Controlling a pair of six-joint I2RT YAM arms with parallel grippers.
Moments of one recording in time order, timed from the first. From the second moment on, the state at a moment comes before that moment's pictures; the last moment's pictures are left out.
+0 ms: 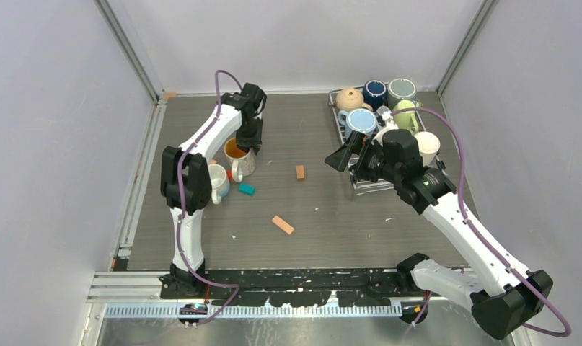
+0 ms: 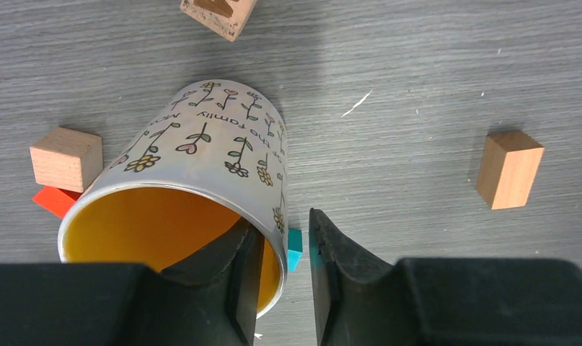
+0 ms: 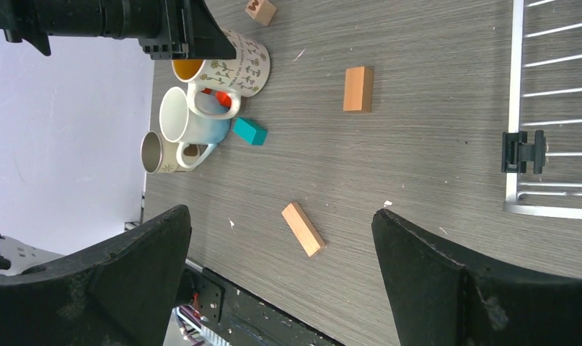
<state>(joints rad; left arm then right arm) -0.37 2.08 1.89 -1.06 -0.08 -0.28 0.48 1.00 1.01 -0.49 -0.14 0.74</state>
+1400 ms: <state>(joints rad) -0.57 1.39 1.43 -0.88 0.18 -0.33 0.36 1.20 1.28 -0.72 0.20 0.65</state>
